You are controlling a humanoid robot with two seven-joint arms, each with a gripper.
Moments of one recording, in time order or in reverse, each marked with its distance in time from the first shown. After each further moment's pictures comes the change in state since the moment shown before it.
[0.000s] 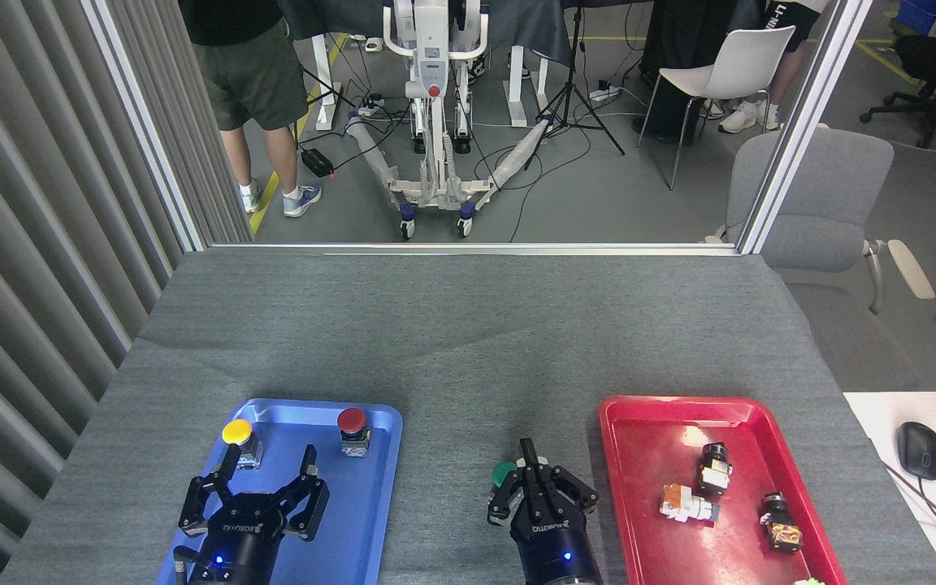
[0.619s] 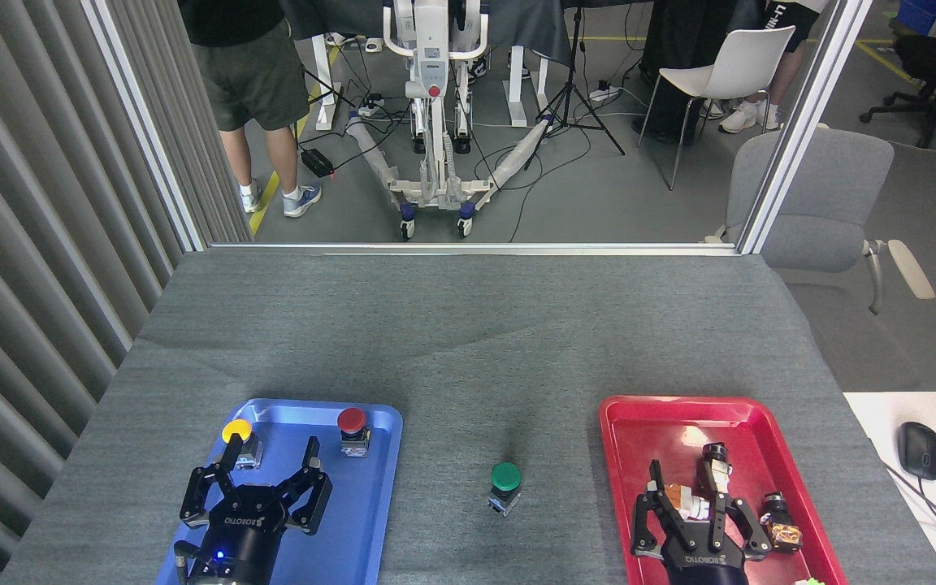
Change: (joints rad) left arm -0.004 0.004 -0.010 -0.024 -0.005 -0.004 0.020; right arm 0.200 -0.130 -0.331 -0.221 -0.003 -0.141 -0.055
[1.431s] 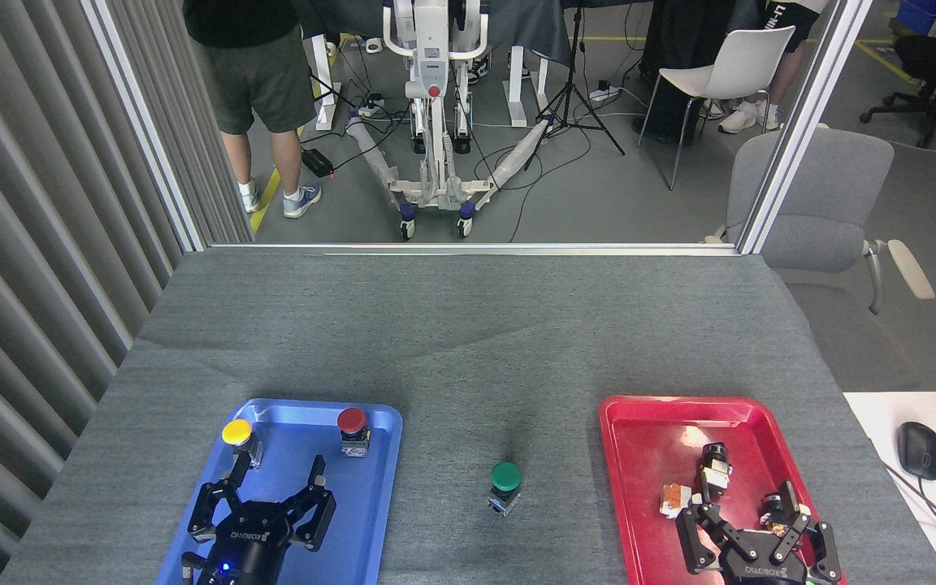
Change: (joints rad) left arm 0.000 0.002 -0.001 0.079 -0.002 -0.032 0.013; right arm 0.037 -0.058 -0.087 -0.027 -0.076 -0.016 -0.039
